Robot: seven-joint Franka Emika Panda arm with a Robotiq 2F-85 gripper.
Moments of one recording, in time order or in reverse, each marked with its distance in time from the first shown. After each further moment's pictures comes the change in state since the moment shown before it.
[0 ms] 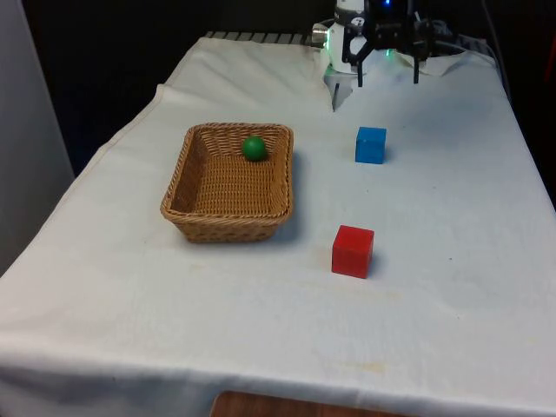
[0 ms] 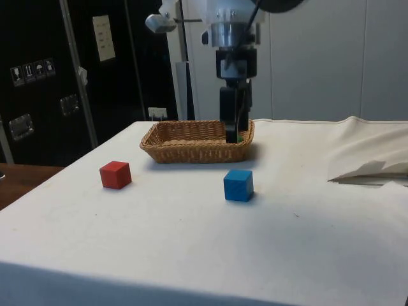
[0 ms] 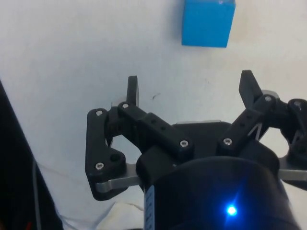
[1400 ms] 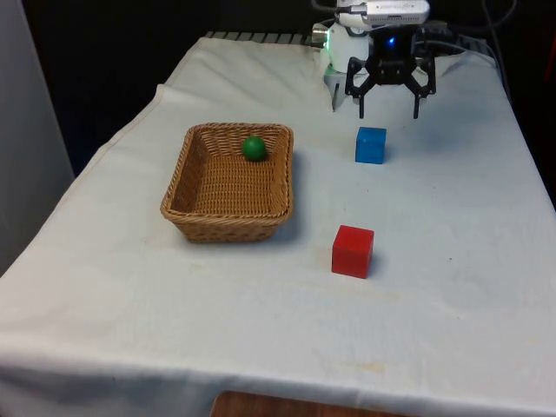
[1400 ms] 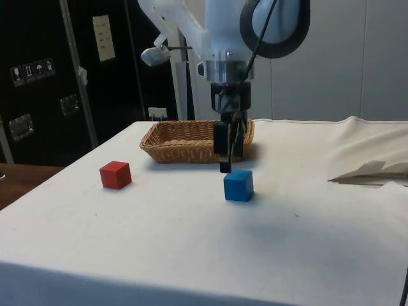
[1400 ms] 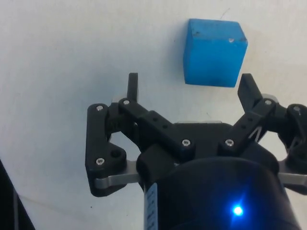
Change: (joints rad) arm 0.001 0.188 0.035 0.023 -0.008 0.171 0.064
